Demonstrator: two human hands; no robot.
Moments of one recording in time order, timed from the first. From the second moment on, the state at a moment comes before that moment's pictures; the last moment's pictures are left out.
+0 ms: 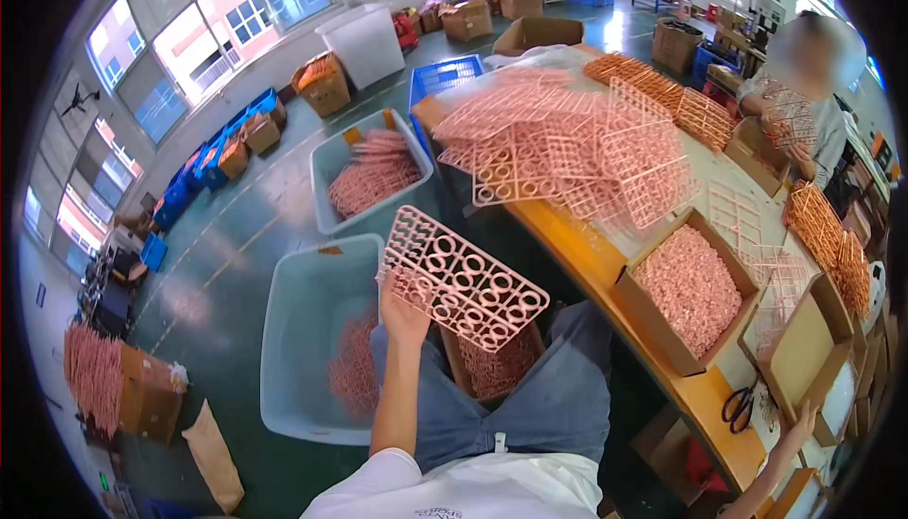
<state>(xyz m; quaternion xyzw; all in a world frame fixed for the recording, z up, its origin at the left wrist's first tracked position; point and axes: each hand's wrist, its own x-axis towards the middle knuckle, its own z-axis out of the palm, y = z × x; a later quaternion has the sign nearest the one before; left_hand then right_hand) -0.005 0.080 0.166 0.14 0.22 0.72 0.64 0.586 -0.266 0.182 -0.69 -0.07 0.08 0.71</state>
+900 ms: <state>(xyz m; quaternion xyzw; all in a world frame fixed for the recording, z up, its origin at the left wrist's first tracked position) -0.051 -0.047 0.136 0.79 0.39 0.45 0.16 0.190 0.021 0.112 -0.23 -0.26 0.88 0.32</state>
